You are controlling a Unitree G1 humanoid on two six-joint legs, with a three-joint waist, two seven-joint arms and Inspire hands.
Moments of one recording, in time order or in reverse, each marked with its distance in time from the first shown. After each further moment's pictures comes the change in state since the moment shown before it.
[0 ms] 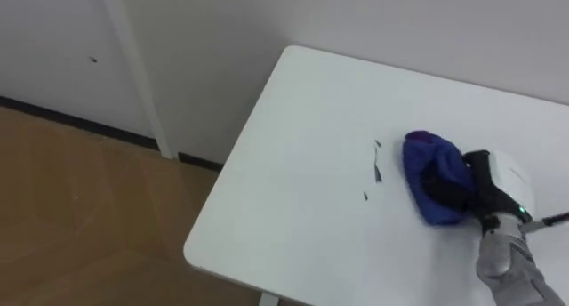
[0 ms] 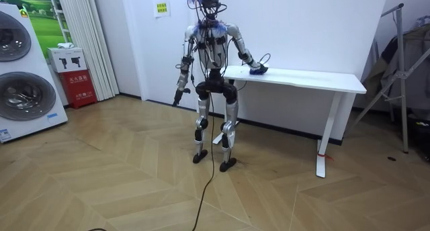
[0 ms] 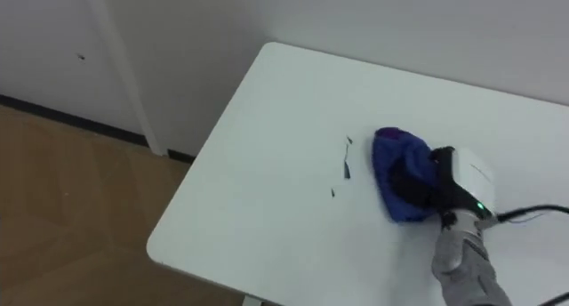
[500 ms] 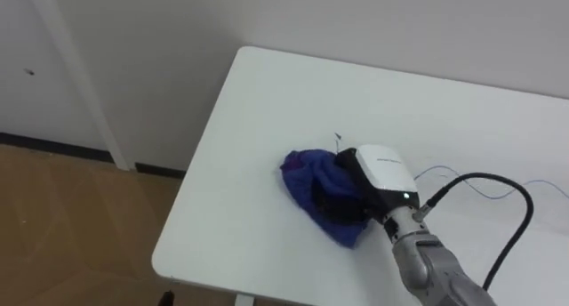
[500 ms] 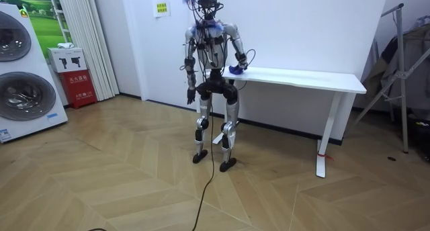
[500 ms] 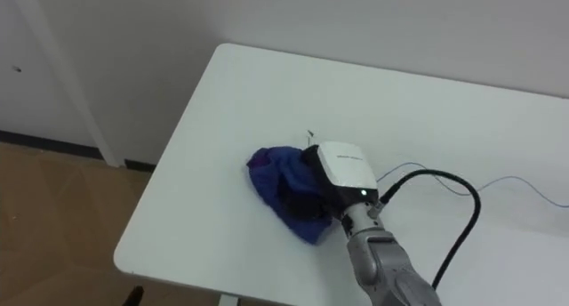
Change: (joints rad) left arm -0.136 -0.019 -0.214 0.048 -0.048 -0.034 0.030; right arm -0.007 0.110 0.447 -0.385 -0.233 0.053 0.151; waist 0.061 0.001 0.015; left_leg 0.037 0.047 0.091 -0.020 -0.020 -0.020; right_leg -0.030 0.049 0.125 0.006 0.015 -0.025
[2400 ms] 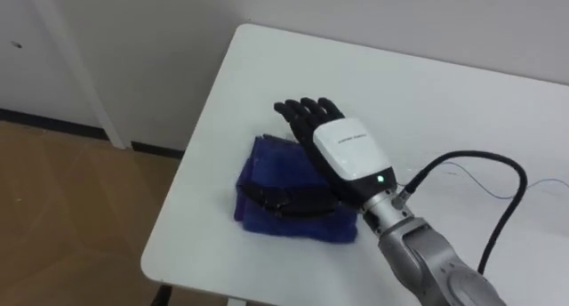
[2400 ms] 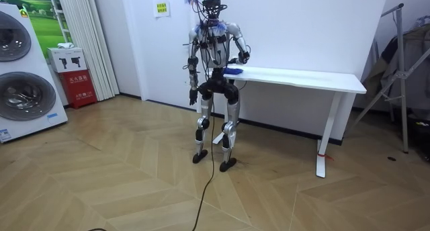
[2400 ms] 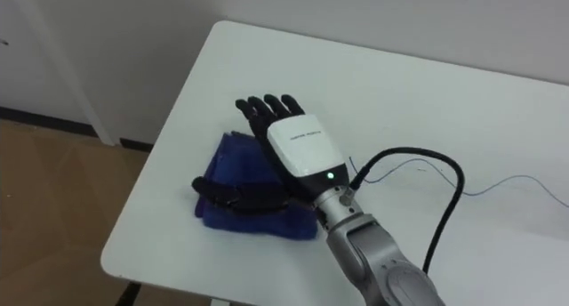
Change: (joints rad) left arm -0.093 0.014 -0.010 0.089 -0.061 -0.079 -0.005; right arm 0.106 -0.082 0.151 -0.401 -0.174 0.011 0.089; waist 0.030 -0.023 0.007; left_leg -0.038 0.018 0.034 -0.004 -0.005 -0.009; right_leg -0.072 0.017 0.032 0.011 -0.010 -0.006
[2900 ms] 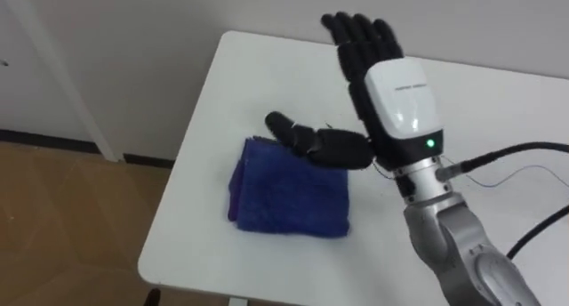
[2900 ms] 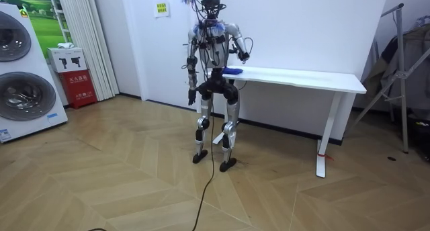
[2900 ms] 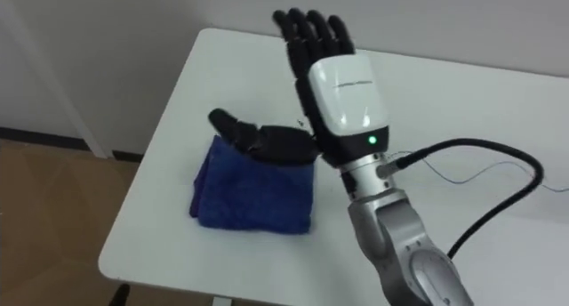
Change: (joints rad) left arm 0.017 0.001 0.009 0.024 -0.087 0.001 0.003; right arm -0.021 -0.015 -0.078 -0.207 0.000 -0.019 -0.159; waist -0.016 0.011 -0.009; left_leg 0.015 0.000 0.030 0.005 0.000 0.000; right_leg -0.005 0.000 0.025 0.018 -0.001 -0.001
